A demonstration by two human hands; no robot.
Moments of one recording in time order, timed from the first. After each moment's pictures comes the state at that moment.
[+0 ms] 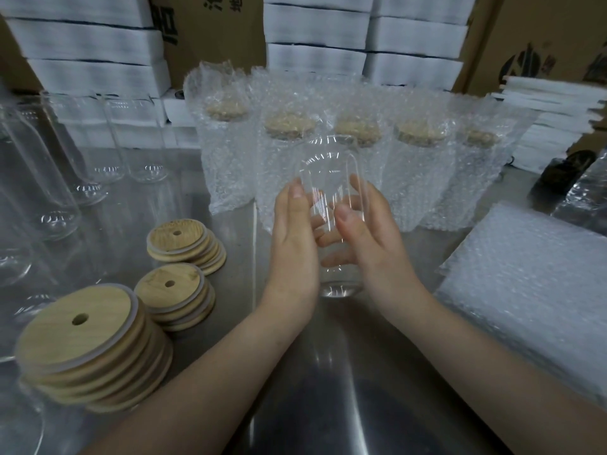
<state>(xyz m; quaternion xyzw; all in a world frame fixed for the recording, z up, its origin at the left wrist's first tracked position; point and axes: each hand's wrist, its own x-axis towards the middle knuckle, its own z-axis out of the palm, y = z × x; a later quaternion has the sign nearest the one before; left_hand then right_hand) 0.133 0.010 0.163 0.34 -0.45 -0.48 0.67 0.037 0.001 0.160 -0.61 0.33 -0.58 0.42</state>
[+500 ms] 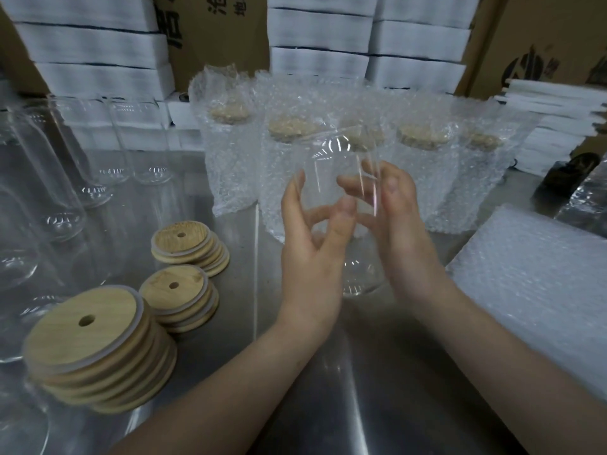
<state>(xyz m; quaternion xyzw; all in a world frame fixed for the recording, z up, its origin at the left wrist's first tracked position) 0.124 0.024 0.161 0.34 -0.52 -0.39 0.68 0.025 0.002 0.180 -0.65 0.34 -0.57 0.36</state>
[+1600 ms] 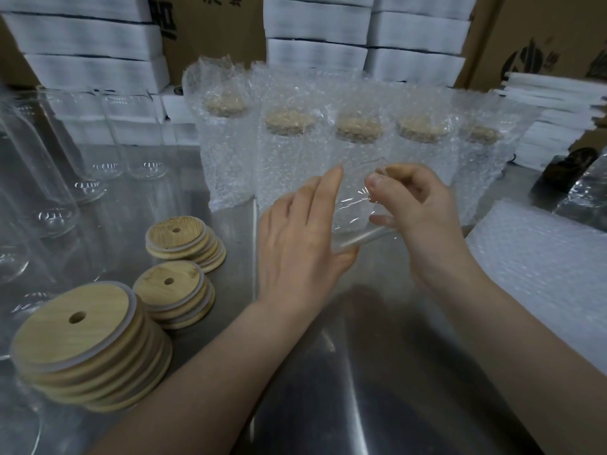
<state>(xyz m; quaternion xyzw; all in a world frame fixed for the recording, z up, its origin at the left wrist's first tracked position) 0.143 0.005 0.149 0.53 -0.71 0.11 0.45 0.013 -0.005 0.195 -0.54 0.43 -0.63 0.36</state>
